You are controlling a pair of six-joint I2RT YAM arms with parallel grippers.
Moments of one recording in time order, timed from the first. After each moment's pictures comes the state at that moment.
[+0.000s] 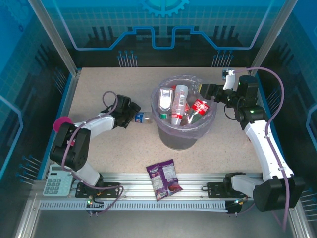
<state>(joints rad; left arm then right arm) -0.28 1.63 0.87 -0.15 0.01 -1.18 0.07 1.14 1.11 -0.34 -0.53 0.34</state>
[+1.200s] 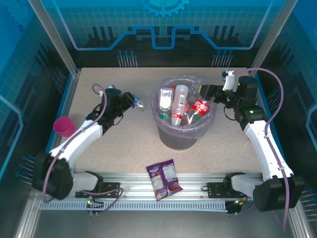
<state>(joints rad) -0.30 1.23 0.93 -0.19 -0.09 -0.87 0.07 1.14 1.10 -0.34 -0.53 0.34</state>
